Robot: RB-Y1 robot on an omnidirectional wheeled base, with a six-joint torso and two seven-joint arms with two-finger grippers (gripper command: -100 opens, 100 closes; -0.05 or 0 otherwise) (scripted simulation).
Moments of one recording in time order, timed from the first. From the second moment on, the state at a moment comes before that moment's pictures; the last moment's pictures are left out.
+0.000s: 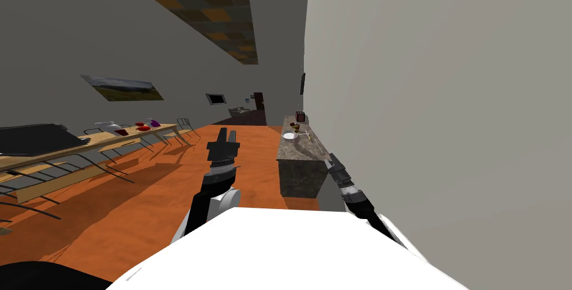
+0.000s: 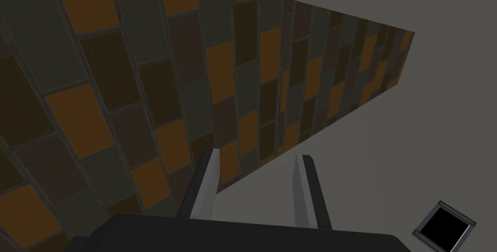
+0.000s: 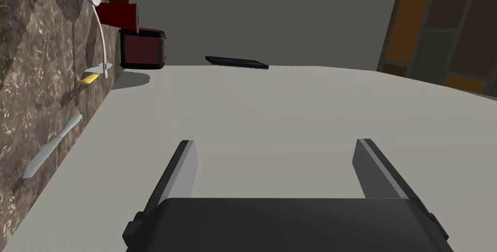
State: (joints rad) left arm 0.46 -0.01 -0.02 -2.39 0.05 -0.47 0.03; right arm 0.55 -0.42 0.06 -2.04 0.02 -0.49 -0.17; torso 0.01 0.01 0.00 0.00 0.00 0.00
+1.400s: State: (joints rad) left arm 0.46 -0.01 -0.02 -2.39 0.05 -0.47 0.03; right arm 0.70 -0.81 0.17 -1.69 -0.07 -0.50 -0.19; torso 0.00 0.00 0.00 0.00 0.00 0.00
